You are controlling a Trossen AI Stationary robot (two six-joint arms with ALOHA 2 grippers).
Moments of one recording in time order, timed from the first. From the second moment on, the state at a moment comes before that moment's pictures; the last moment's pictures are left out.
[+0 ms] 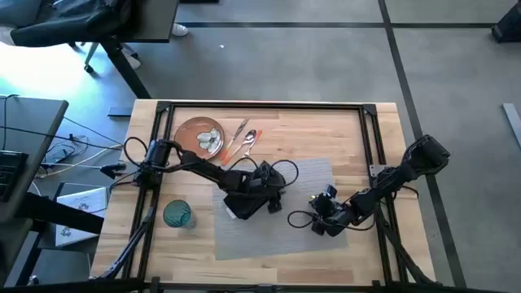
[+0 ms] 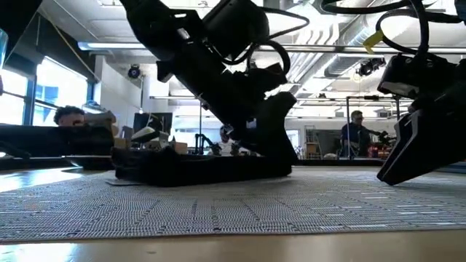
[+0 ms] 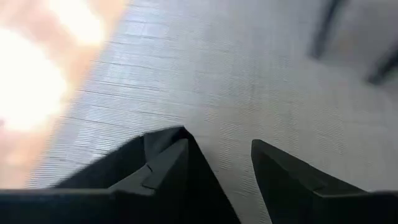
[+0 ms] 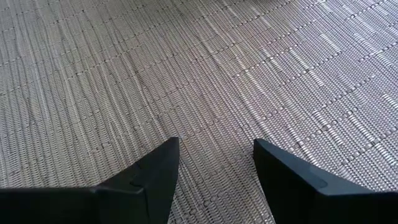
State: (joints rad) left arm -0.13 2.09 1.21 0.16 -0.41 -0.24; right arm 0.64 1.60 0.52 -0.02 0.58 0.89
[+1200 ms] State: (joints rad) left arm 0.13 1.98 1.20 -0.20 -0.32 -0.24; right arm 0.64 1.60 0.52 0.00 0.58 0.94
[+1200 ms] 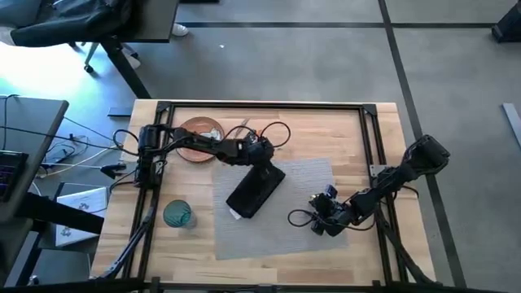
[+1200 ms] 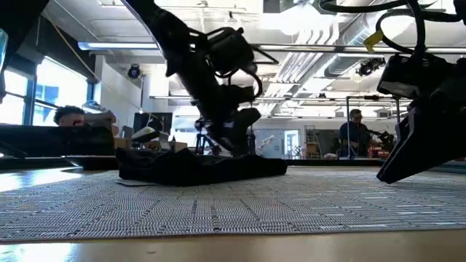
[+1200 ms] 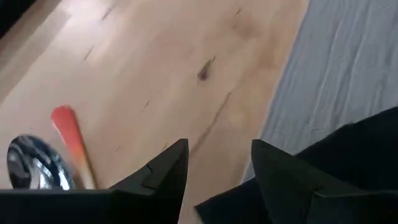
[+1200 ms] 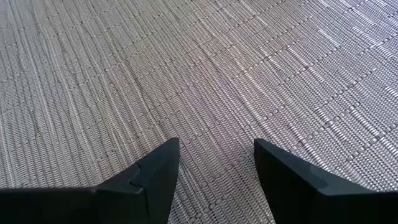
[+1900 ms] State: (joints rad) left arm 0.02 1.86 1.20 -0.57 -0.36 -0.46; right arm 0.64 1.60 0.52 0.00 0.57 0.92
